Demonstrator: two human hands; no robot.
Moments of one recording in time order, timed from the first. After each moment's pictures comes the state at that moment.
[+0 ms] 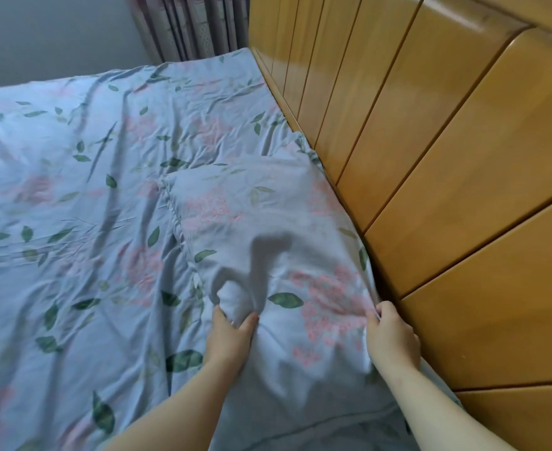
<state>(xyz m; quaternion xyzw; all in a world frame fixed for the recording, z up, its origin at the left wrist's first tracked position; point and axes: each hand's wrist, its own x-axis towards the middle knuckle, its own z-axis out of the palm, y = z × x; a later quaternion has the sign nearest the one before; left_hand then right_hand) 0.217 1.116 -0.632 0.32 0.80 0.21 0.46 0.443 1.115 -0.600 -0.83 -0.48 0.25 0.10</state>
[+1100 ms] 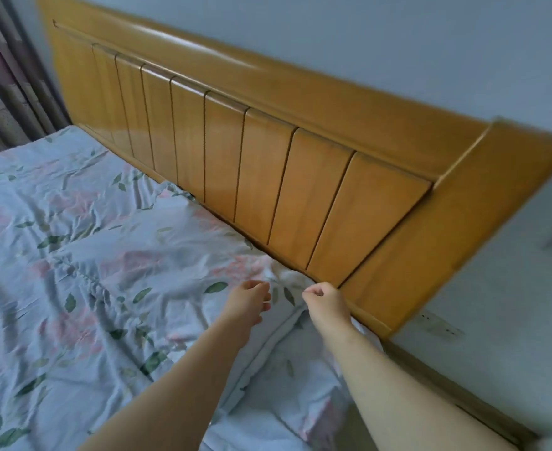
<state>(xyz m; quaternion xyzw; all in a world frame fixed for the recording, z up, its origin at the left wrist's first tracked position) 0.251 0.955 -0.408 0.50 0.54 0.14 0.67 0.357 0.874 -0.407 -0.84 -0.19 0.34 0.39</state>
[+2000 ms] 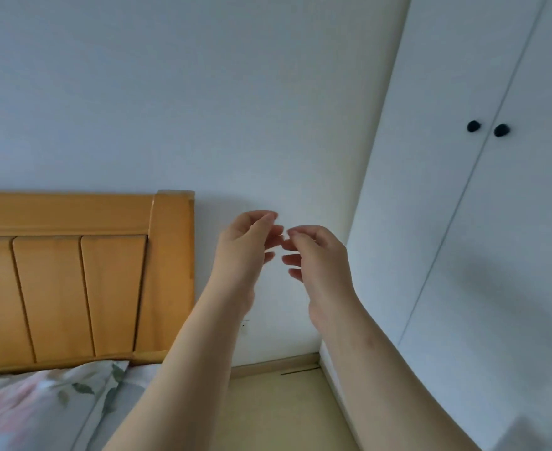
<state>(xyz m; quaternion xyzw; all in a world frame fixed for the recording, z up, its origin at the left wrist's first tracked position) 0.235 0.609 -0.138 0.62 0.03 0.15 0.77 0.233 0.519 -0.140 -0.69 -0.04 -0.09 0.72</state>
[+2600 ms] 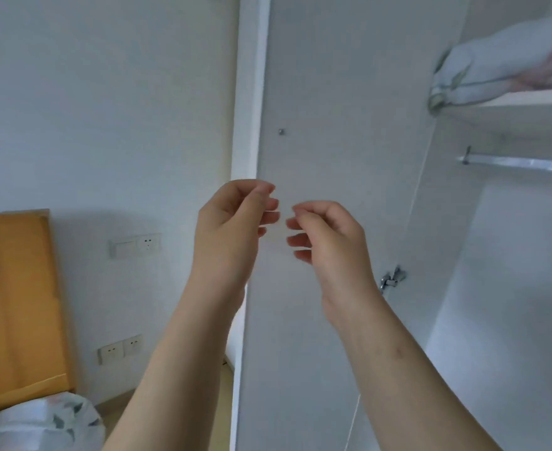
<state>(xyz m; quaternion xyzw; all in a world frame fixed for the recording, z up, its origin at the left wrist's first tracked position) 0.035 0.408 -0.079 0.57 -0.20 0.16 0.78 0.012 0.312 -0.084 -0.68 -0.02 -0.29 0.67</state>
